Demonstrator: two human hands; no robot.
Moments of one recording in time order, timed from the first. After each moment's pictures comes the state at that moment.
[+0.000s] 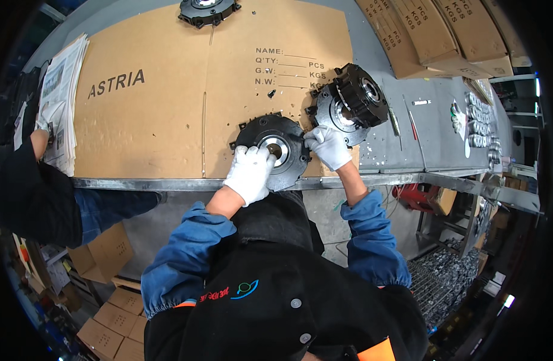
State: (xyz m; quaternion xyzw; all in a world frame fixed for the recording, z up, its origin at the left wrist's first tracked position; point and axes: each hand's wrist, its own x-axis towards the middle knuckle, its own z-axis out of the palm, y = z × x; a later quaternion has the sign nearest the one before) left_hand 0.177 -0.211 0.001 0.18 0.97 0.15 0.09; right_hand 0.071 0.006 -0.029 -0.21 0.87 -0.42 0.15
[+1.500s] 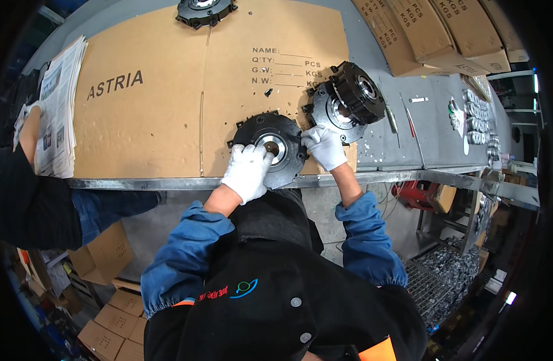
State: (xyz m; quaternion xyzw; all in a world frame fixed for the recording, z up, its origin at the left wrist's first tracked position) left_hand 0.177 -0.209 0.004 0.18 0.97 0.15 0.09; right_hand 0.081 0.002 -0.024 -0.25 0.90 -0.37 0.02
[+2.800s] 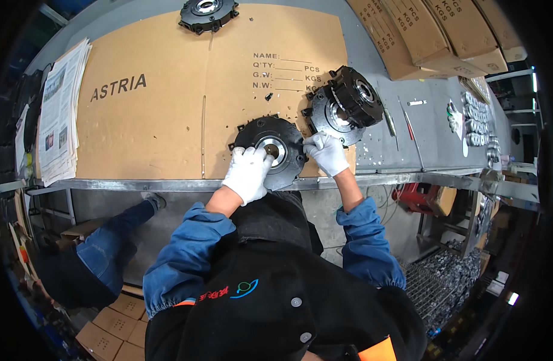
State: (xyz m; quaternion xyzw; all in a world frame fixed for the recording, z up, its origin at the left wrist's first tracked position) left_hand 0.180 -0.210 0.004 0.18 0.97 0.15 0.08; right_hand 0.087 0.013 -0.027 -0.24 0.89 -0.39 0.09
